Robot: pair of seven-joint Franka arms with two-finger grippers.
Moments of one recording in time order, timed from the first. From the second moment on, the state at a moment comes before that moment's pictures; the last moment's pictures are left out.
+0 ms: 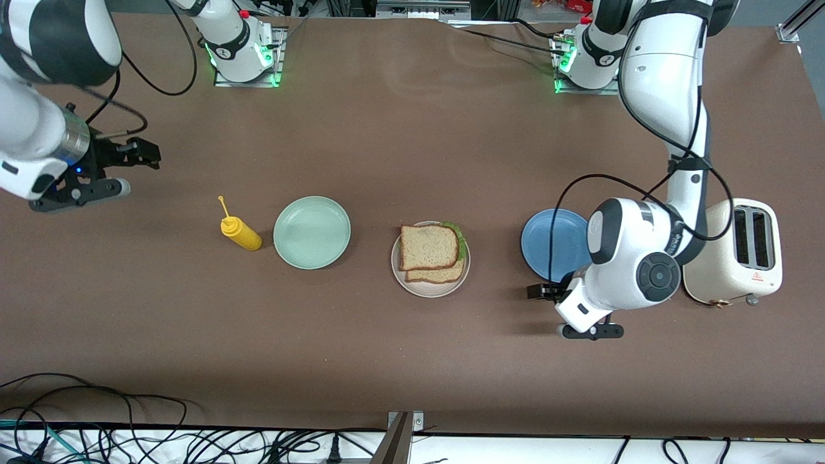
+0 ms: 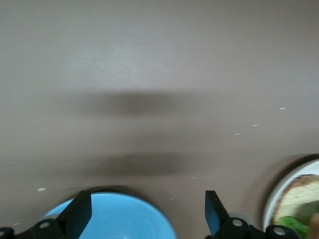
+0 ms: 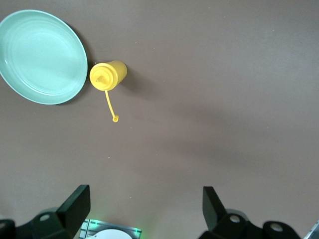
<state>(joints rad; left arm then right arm) -0.39 0.82 0.27 -1.23 -0.33 1.93 -0.09 0.10 0.04 -0.03 -1.72 -0.09 1.59 -0.17</state>
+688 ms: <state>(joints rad) -0.37 0.75 0.33 -1.23 -0.26 1.83 -0.09 0.04 -0.09 -0.10 -1.78 0.00 1.63 -0.16</state>
